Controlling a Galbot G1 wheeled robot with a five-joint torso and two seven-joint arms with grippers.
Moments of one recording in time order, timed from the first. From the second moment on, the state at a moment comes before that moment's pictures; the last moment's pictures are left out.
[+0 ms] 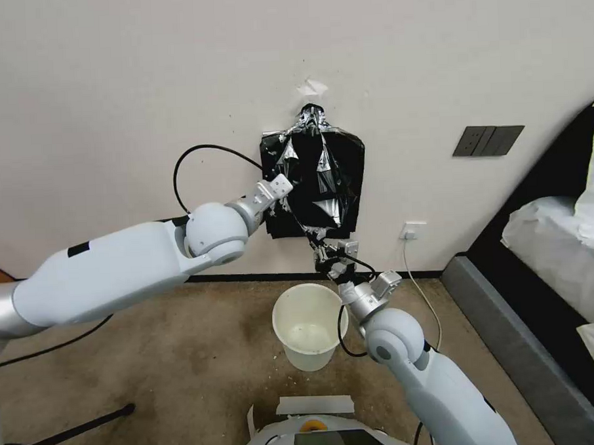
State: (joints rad) left arm -0.14 -0.64 0.72 -2.10 -1.00 0.47 -0.60; right arm -1.11 1.12 0.11 2.30 0.66 -0.25 0.24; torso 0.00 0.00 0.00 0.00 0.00
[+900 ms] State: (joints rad) left arm 0.15 -0.63 0.50 -2.15 -0.94 0.34 -0.61; right arm -0.92 0.79 0.13 2.35 0.44 -0.46 0.24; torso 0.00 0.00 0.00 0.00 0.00
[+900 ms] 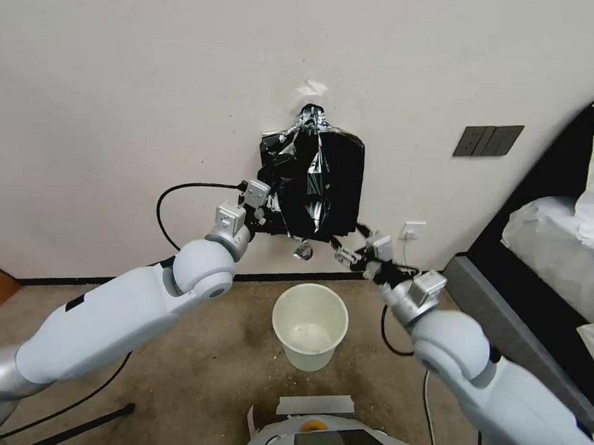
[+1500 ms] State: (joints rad) left arm 0.18 -0.62 0.47 -2.21 -0.94 0.32 -0.61; right arm -0.29 0.73 -0.39 2.17 0.40 -0.74 0.32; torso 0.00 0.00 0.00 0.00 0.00
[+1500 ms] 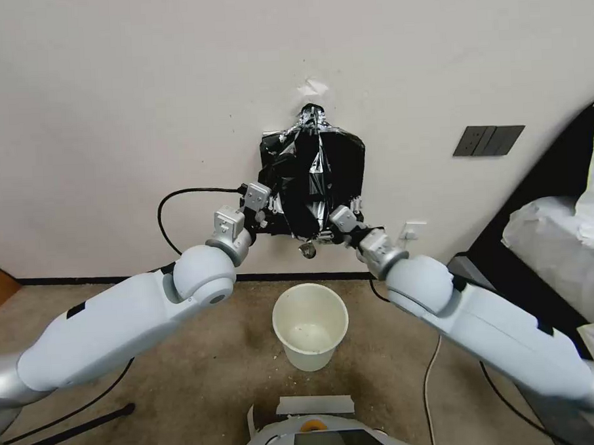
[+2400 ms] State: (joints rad) left arm 0.23 -0.60 0.43 -2.26 -0.95 0.32 -0.60; right arm -0.23 0.65 -0.49 2.16 0.32 -0.74 0.34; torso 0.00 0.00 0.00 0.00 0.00
